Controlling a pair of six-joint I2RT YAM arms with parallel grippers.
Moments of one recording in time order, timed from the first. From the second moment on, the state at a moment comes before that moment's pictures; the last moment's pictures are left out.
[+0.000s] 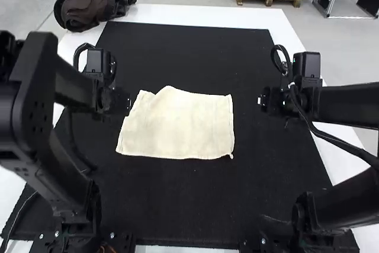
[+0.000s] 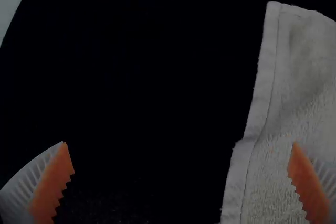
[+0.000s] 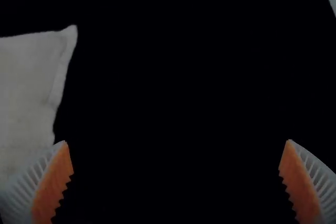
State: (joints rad) left arm 0.07 1.34 0.51 0.13 -0.10 0.08; right arm 0.03 1.21 0.51 0.02 -0.06 -0.01
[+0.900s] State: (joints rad) left arm 0.14 1.75 0.83 0.03 0.14 0.13; right arm 0.21 1.52 0.69 0.01 -0.13 0.07
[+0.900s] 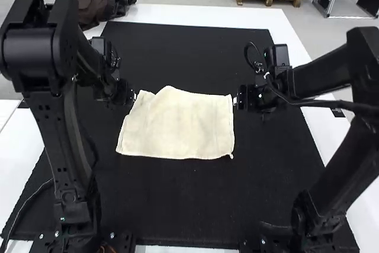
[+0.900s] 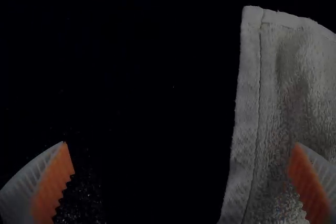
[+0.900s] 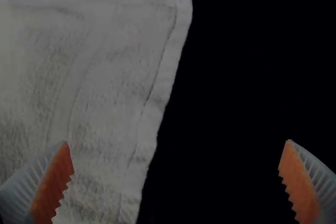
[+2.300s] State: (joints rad) left arm 0.08 1.96 1.01 -0.01 0.23 0.12; right arm 0.24 1.79 0.82 0.13 -0.14 0.11
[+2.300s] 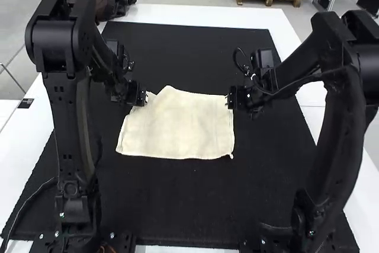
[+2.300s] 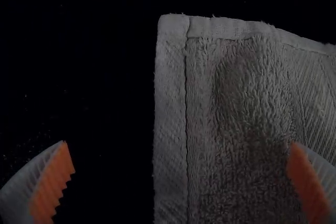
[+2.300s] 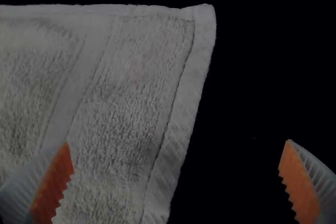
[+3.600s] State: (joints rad) left arm 0.09 1.97 1.01 0.03 0.24 0.12; right arm 0.26 1.97 0.96 0.13 -0.15 0.12
